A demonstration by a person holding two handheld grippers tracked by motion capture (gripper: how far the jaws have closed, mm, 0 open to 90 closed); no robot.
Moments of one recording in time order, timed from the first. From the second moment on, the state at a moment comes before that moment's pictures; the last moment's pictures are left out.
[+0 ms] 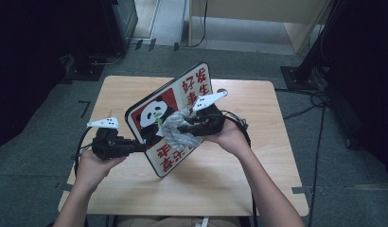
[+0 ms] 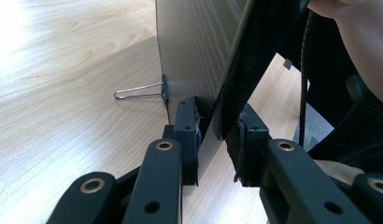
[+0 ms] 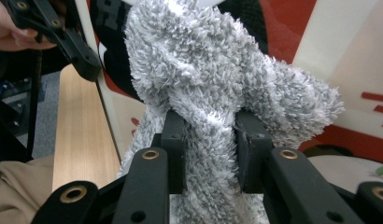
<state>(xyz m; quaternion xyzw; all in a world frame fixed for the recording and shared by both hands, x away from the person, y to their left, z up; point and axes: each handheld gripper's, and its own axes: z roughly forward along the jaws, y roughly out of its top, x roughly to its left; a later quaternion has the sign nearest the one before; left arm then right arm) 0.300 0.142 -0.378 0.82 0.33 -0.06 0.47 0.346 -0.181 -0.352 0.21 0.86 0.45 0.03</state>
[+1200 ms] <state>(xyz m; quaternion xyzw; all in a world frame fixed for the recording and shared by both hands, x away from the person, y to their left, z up) 0.300 0.142 -0.378 0.82 0.32 -0.06 0.47 0.340 -0.187 -0.401 0.22 0.88 0.42 0.01</state>
